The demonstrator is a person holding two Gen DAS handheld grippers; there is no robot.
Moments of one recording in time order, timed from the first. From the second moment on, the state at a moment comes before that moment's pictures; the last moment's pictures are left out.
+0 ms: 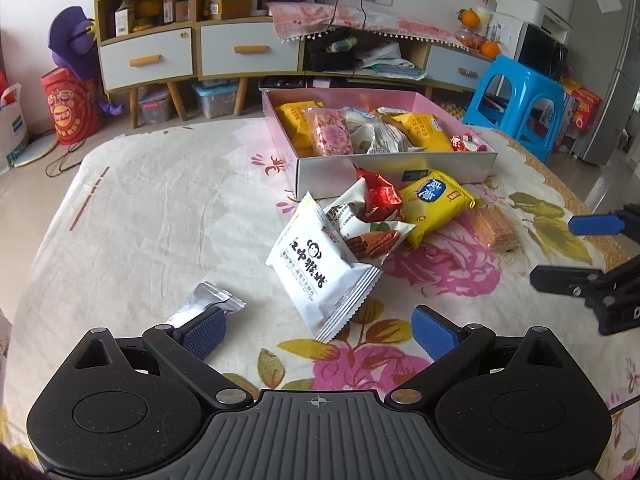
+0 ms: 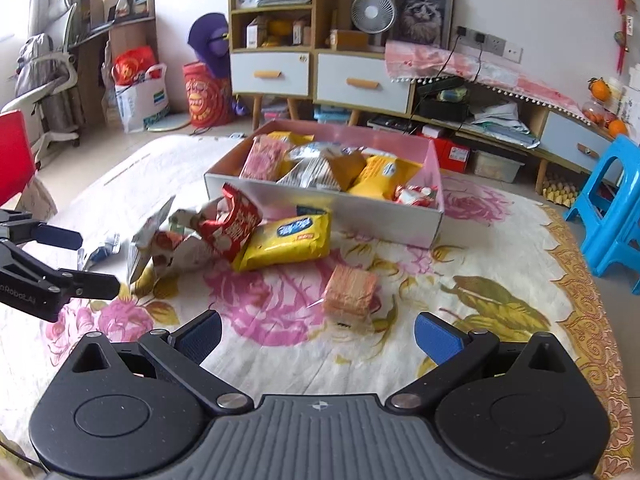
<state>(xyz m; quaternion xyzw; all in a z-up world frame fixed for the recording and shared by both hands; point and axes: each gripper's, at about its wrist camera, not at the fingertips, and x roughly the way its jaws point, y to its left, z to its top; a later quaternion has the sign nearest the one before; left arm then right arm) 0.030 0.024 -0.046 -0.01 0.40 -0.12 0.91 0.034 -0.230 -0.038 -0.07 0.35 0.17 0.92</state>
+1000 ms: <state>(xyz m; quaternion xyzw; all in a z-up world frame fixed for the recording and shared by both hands) 0.067 0.067 -0.072 -0.31 0.41 -0.10 0.85 0.094 -0.230 -0.057 -0.02 0.40 0.14 0.91</state>
